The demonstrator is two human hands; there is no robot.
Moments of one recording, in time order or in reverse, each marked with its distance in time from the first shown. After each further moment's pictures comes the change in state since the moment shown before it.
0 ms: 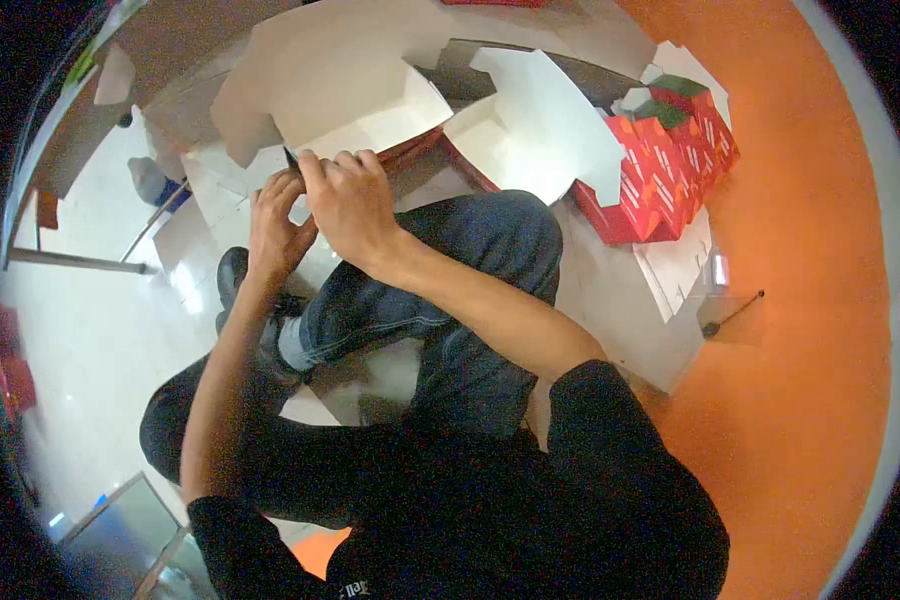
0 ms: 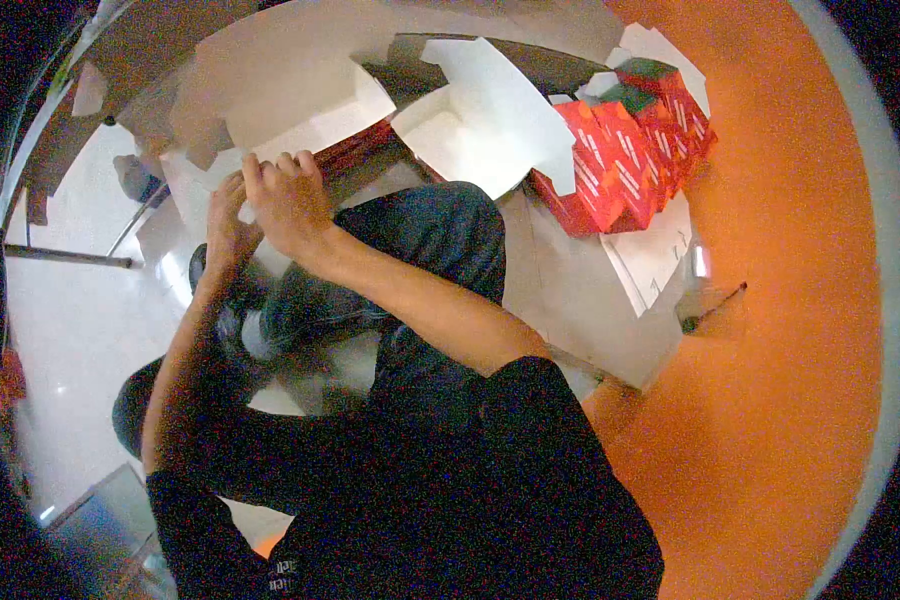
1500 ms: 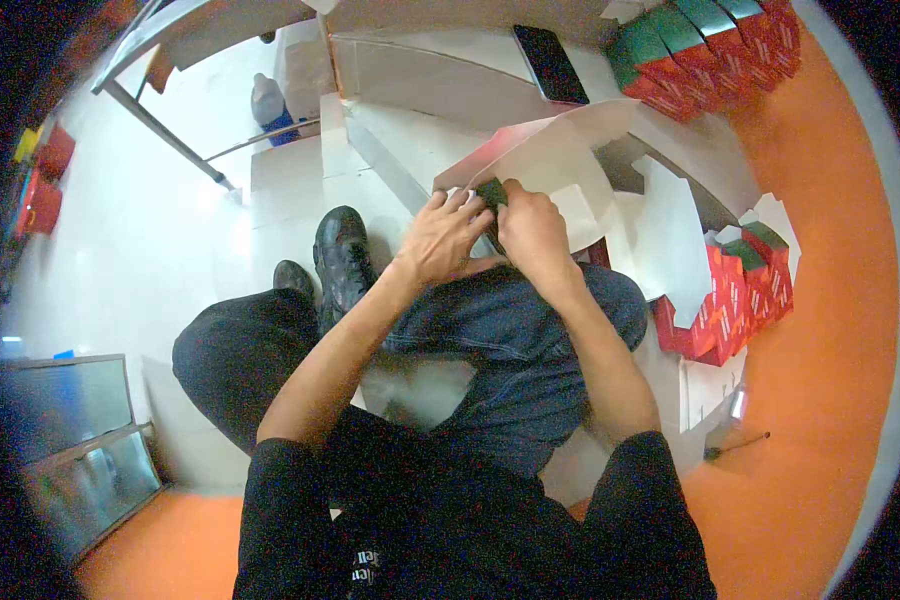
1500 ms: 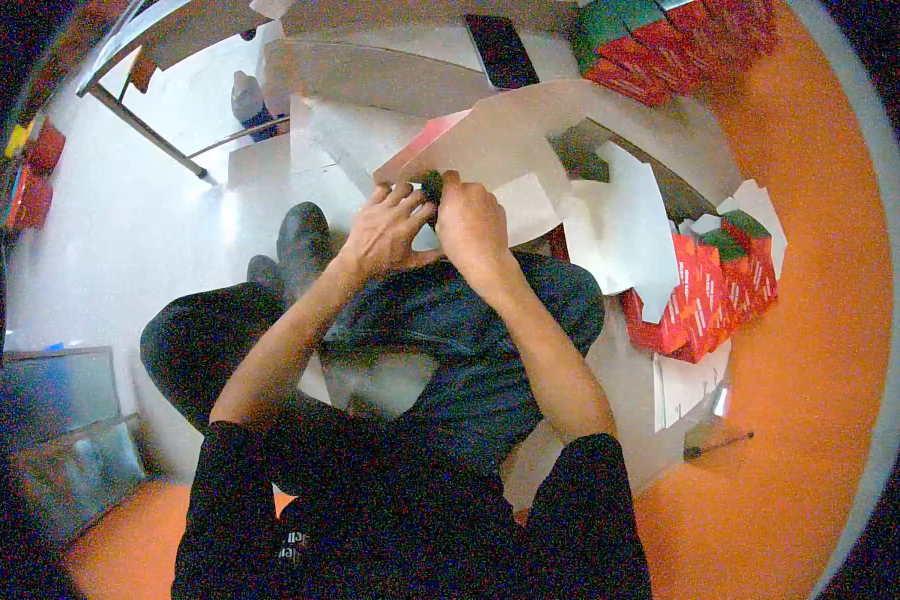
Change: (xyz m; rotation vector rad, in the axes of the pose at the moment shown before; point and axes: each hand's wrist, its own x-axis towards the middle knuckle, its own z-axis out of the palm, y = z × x) left_hand -0.014 0.021 -0.003 0.176 -0.156 0.046; right_hand 0.023 0.008 -0.026 -0.010 -0.533 0.170
